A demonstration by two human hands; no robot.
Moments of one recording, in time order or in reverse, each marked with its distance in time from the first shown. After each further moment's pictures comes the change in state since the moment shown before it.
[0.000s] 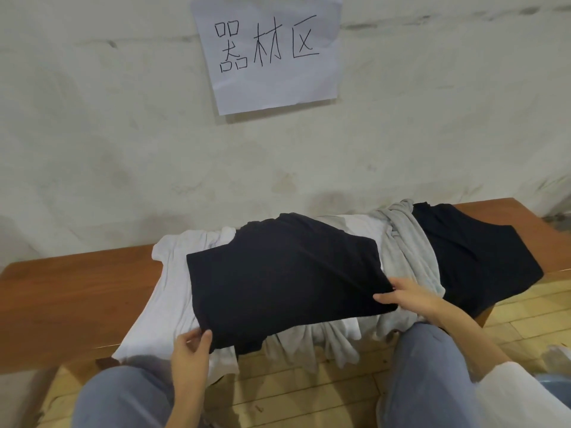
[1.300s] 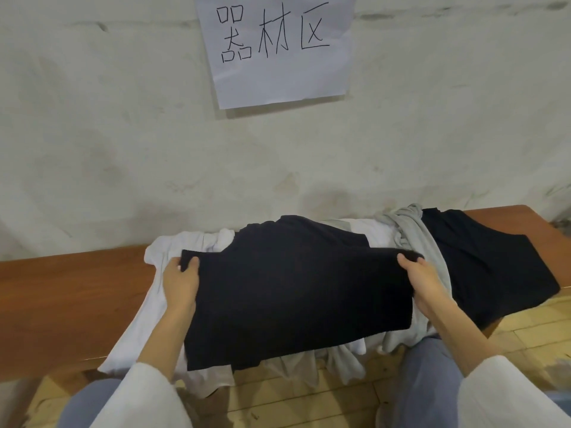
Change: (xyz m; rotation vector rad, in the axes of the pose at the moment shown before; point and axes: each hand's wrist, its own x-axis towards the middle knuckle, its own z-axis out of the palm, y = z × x) left_hand 0.082 0.105 0.023 -0.131 0.023 0.205; right_hand 0.045 -0.025 -0.007 0.704 0.522 0.156
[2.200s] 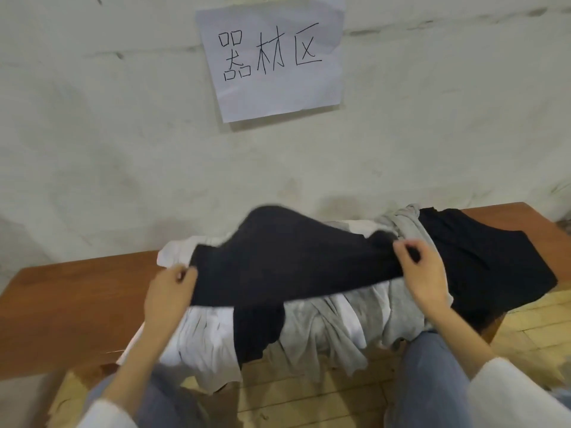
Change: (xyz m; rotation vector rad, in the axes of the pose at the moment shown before) left_hand -0.042 0.015 -0.055 0.458 -0.051 0.476; right_hand -0.039 -0.003 -0.010 -0.359 0.119 -0.749
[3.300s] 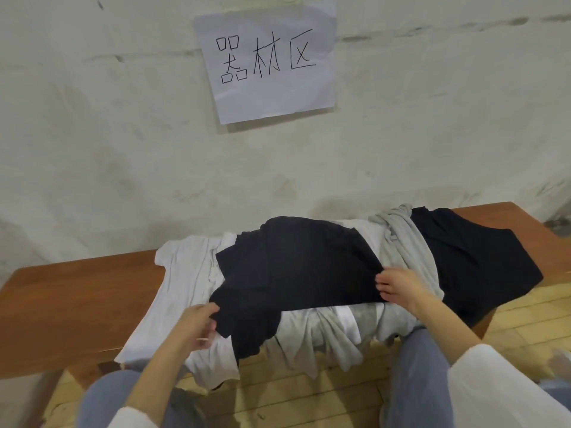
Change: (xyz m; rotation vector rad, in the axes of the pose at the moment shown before) left_hand -0.026 -0.034 0.042 -0.385 -0.488 -0.719; right_hand -0.004 0.023 0.011 0.399 -0.361 0.765
